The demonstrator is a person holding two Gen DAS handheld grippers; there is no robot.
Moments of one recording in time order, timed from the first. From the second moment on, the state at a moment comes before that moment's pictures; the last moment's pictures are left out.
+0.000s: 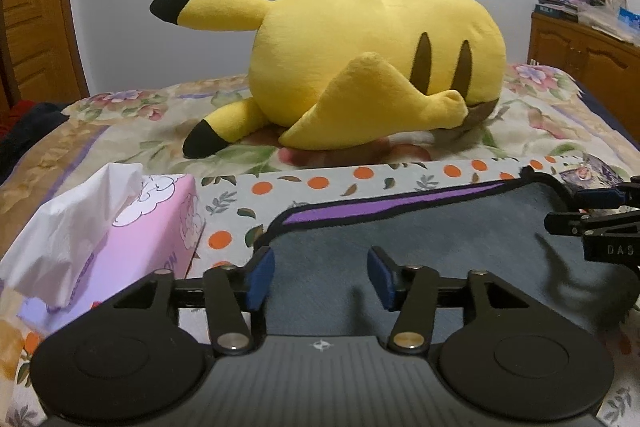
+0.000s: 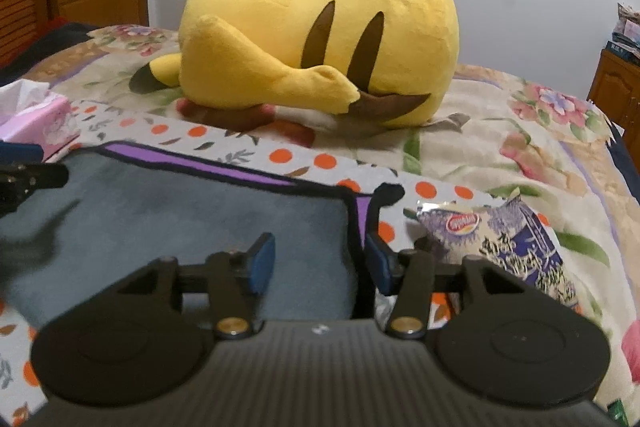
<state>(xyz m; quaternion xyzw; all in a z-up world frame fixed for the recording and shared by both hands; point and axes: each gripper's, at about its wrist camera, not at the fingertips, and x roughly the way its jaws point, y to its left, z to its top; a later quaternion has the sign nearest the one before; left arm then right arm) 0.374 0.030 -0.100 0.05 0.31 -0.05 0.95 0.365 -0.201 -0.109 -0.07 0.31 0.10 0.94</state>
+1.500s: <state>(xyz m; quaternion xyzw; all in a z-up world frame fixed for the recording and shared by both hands) 0.197 -0.008 -0.001 0.09 0.31 -0.07 0.95 0.186 -0.239 -0.010 -0.01 0.27 0.08 0.96</state>
